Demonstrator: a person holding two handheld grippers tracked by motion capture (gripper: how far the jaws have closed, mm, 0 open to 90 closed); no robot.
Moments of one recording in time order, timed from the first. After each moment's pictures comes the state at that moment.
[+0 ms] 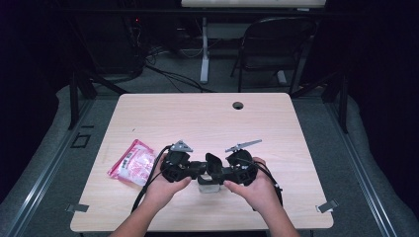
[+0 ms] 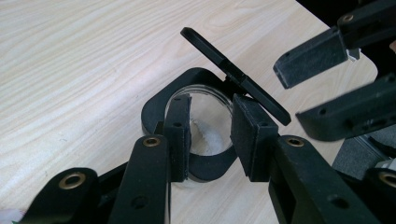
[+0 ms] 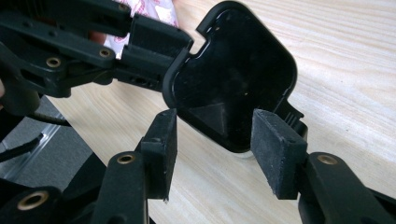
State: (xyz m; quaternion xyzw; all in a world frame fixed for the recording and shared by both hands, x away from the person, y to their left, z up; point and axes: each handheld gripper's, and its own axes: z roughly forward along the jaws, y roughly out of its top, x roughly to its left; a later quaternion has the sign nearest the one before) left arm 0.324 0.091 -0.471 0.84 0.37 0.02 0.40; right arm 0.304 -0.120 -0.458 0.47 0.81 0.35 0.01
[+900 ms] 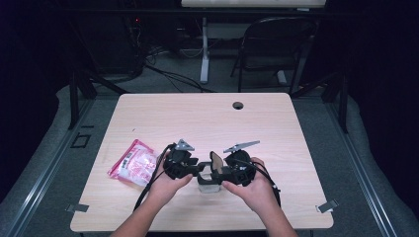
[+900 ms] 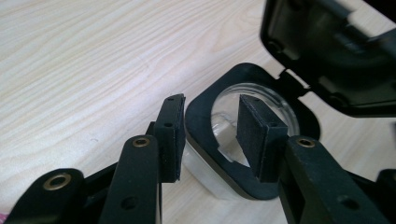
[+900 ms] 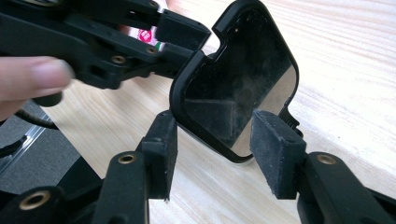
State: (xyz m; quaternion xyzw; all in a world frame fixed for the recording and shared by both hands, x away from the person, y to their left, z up) left arm 0.342 0.088 -0.494 0.84 0.39 0.07 0.37; right arm 0.303 -0.117 -0.459 0.46 0.81 0.35 0.03
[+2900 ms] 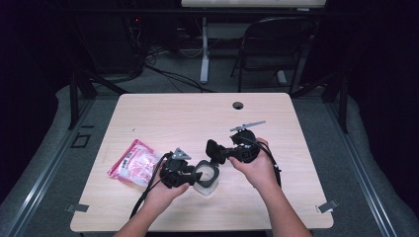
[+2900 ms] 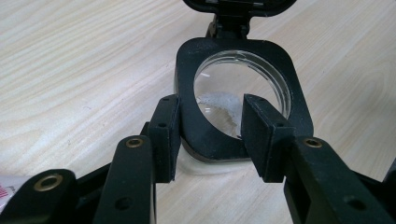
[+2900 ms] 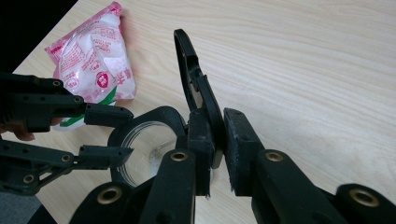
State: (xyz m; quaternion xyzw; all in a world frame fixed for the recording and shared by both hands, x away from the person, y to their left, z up) left arm 0.322 0.098 -0.506 0.84 0.39 0.06 0.36; right arm 0.356 -0.132 -0.449 0.49 0.79 0.36 0.06
